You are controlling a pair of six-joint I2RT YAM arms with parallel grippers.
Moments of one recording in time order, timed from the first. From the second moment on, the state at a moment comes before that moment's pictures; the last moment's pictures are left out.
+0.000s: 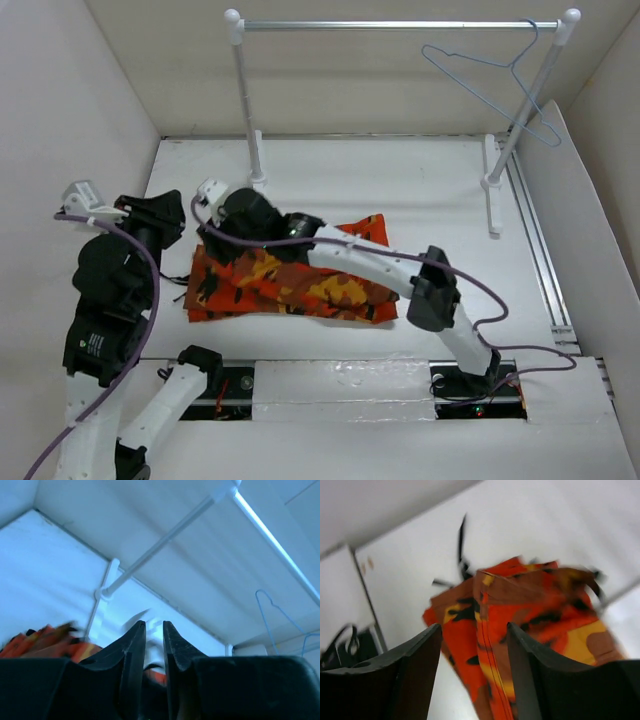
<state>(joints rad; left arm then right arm) -0.31 0.64 1.23 -0.64 -0.41 -0.73 1.11 2.14 2.14 -0.39 0.03 0.14</state>
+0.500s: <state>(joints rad) -0.31 0.80 0.80 -0.54 -0.24 -0.78 0.94 1.49 1.34 -0.34 -0.01 0.13</state>
